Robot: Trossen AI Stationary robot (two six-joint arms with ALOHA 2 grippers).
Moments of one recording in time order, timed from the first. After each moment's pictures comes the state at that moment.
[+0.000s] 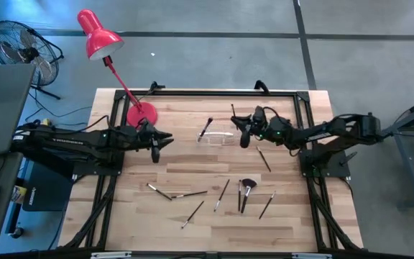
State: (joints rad) left arm 0.01 0.70 0.36 0.06 -0.29 -0.35; right arm -0.25 1.41 0.38 1.01 0.19 0.26
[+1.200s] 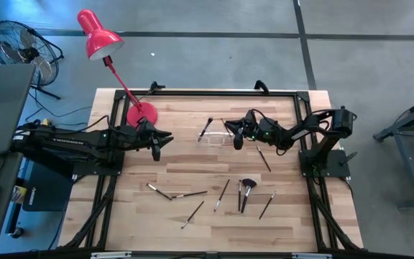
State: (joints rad) left arm 0.01 0.70 0.36 0.06 -0.33 -0.40; right arm -0.29 1.71 0.41 1.21 0.10 0.29
